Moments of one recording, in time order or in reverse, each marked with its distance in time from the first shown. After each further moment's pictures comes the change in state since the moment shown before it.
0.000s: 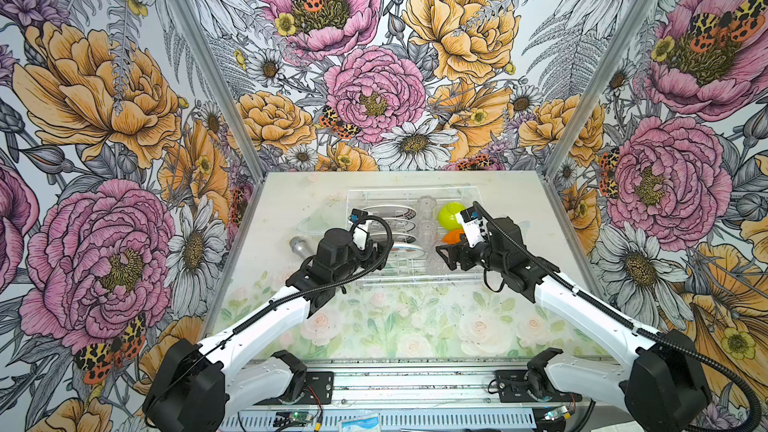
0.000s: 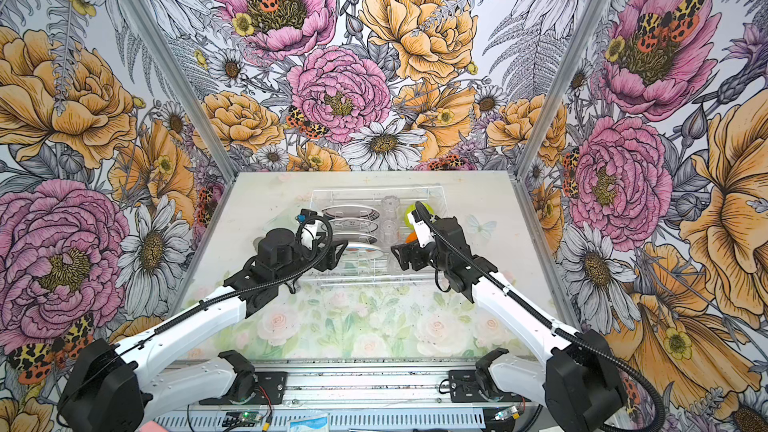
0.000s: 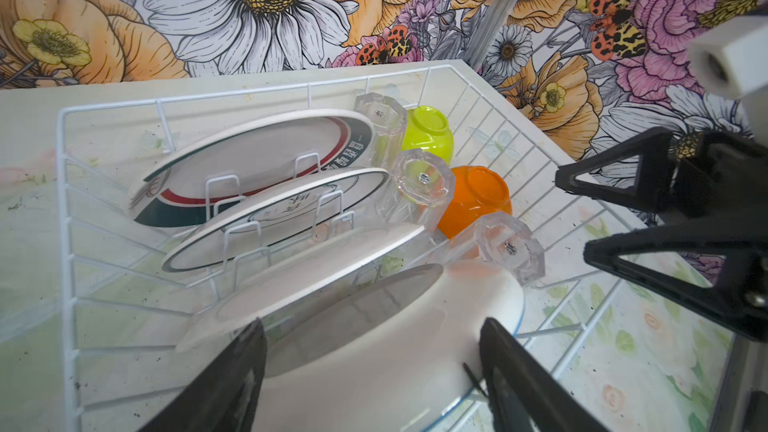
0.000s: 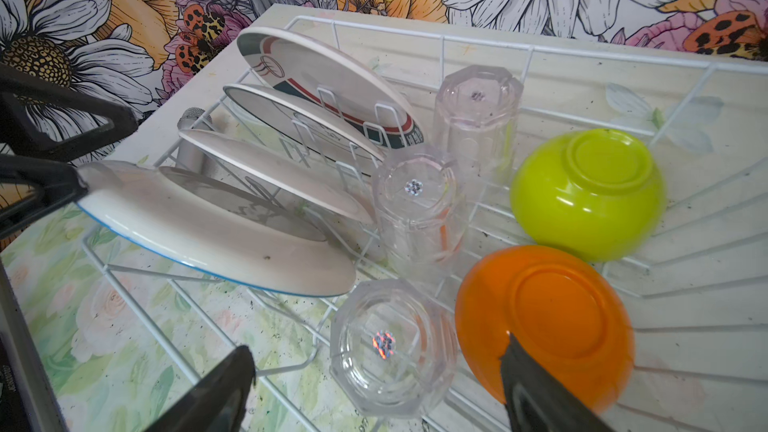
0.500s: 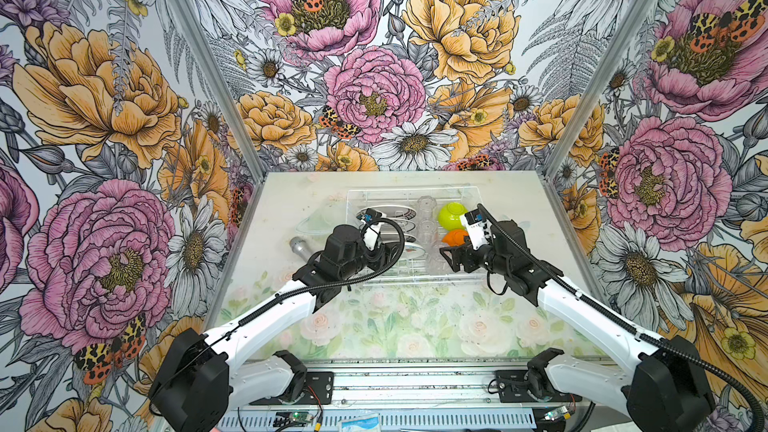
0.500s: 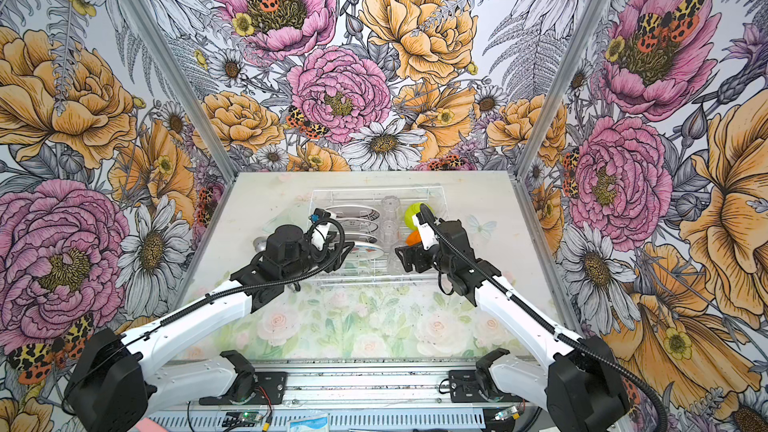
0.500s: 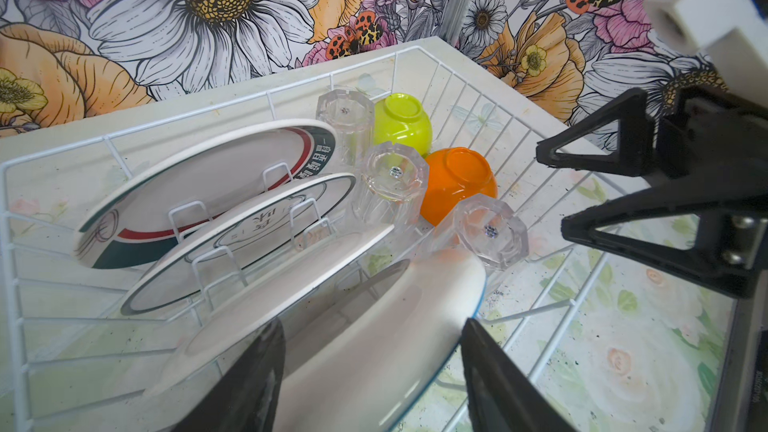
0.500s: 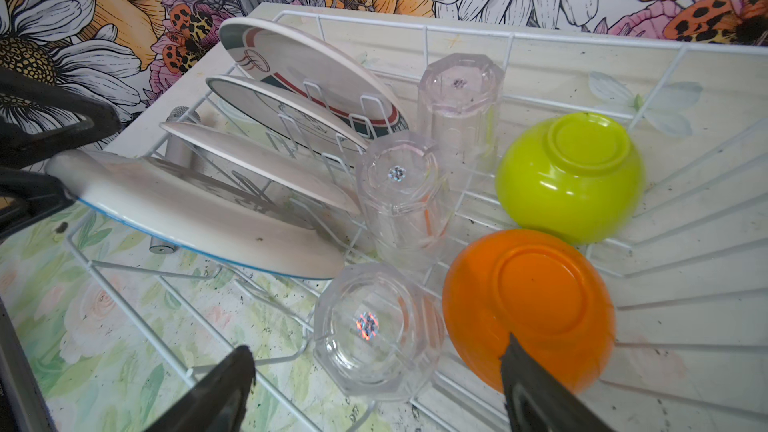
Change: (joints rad) left arm -0.034 0.062 0.071 -0.036 0.018 0.121; right arm -0.024 -0.040 -0.042 0.000 0.002 0.001
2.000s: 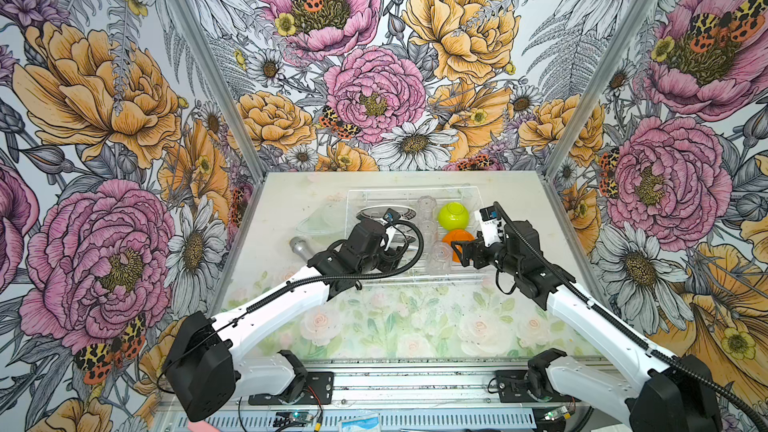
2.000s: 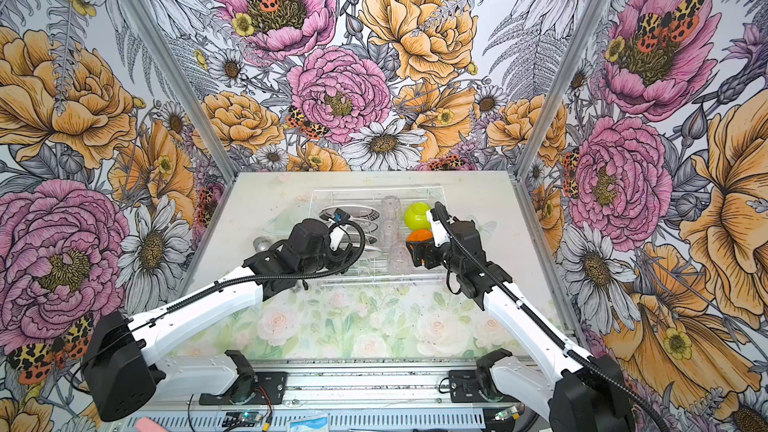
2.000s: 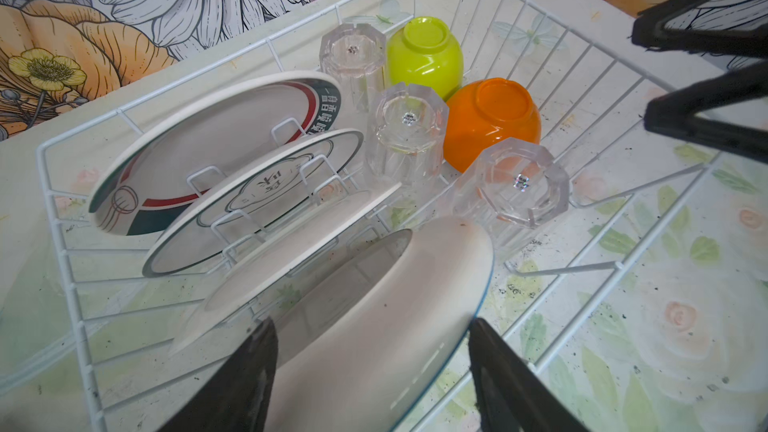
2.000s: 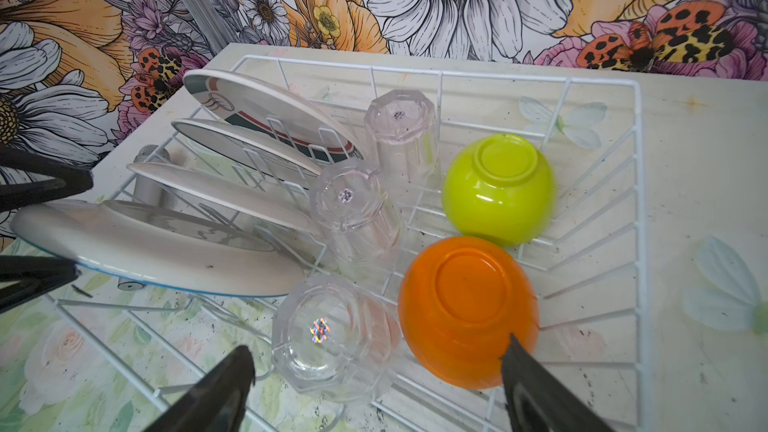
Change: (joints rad) left arm -0.123 0.093 0.212 -0.362 -0.228 0.051; right arm -0.066 -0.073 -0.015 0.000 0.037 0.008
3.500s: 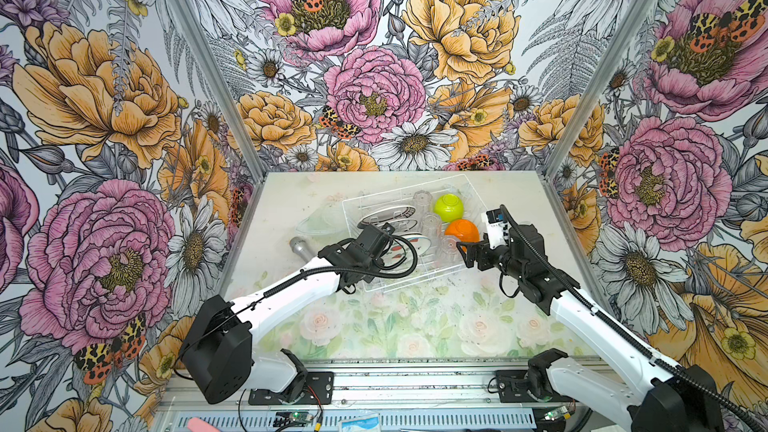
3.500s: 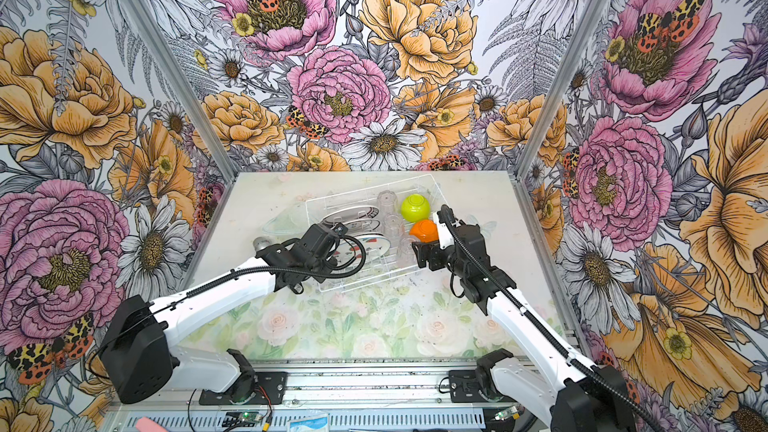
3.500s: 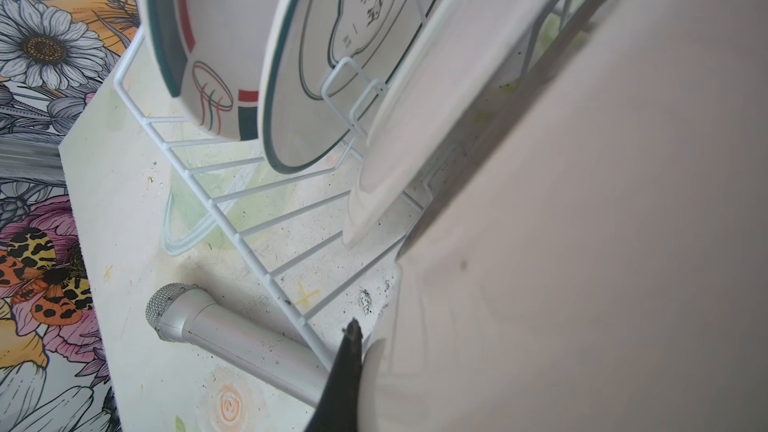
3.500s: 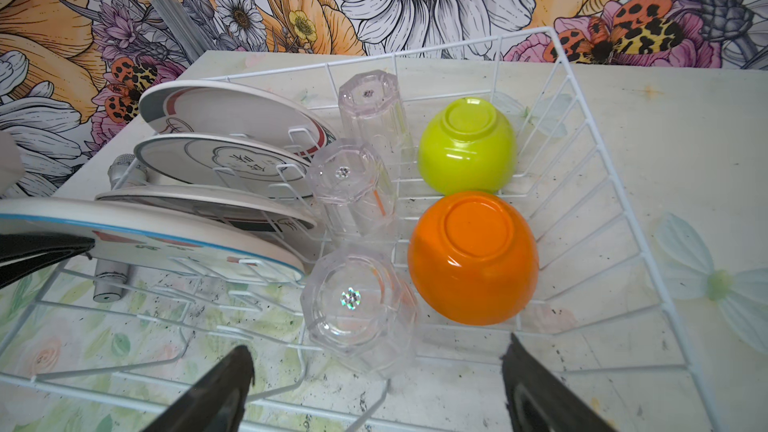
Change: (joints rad) left arm 0.026 0.080 0.021 -0.280 -0.265 0.147; right arm -0.029 -0.041 -0.041 0.000 0.034 0.015
